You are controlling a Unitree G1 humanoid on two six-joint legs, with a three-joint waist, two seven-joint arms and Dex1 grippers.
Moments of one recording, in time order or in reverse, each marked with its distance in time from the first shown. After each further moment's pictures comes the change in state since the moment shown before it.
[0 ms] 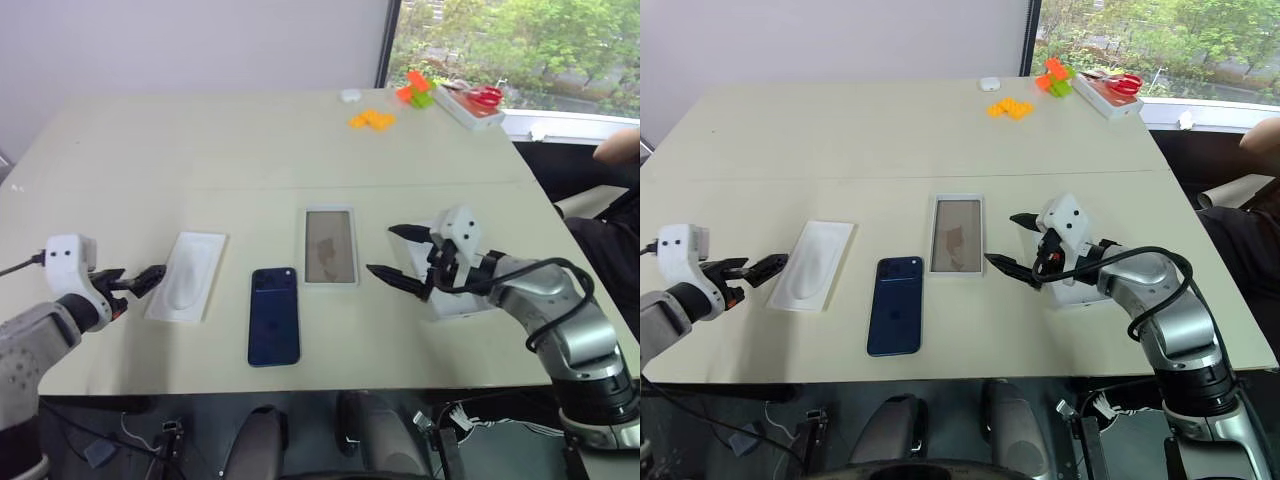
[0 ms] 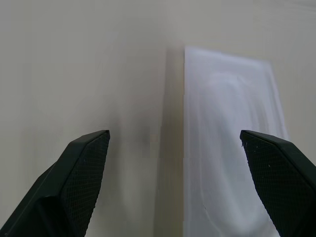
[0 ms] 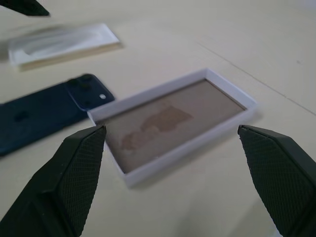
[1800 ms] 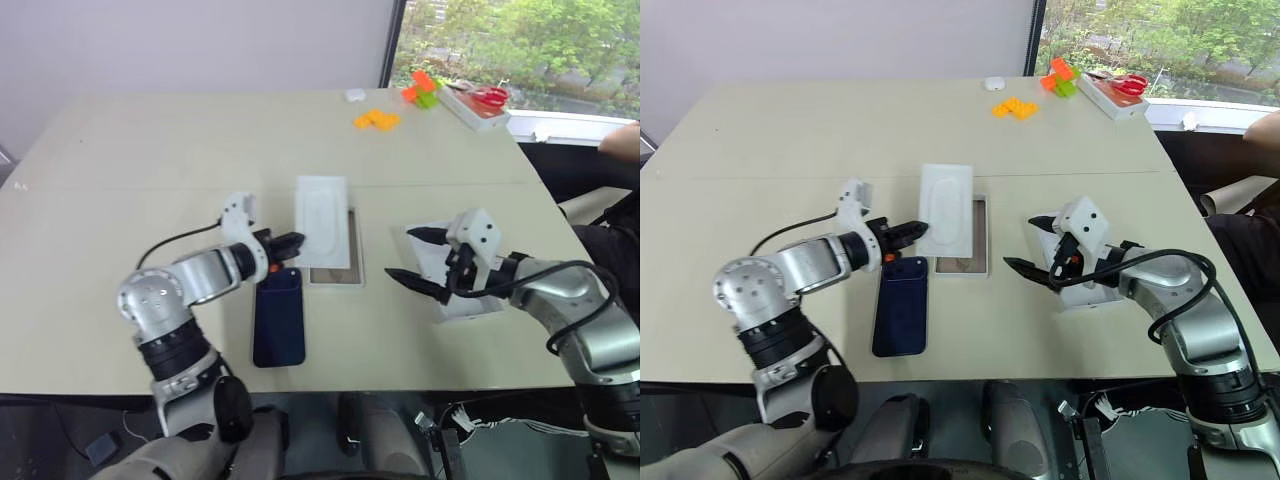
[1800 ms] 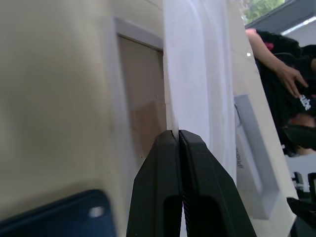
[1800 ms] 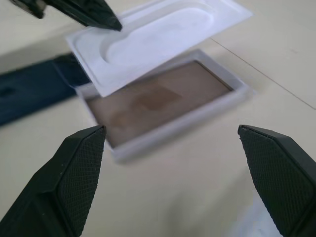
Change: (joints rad) left arm -0.528 -0.810 -0.018 -0.052 -0.165 0.375 0.561; right arm 0.044 -0.114 -0.075 0.043 -0.019 -0.042 0.039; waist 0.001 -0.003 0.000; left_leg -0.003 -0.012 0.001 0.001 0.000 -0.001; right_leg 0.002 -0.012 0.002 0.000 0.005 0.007
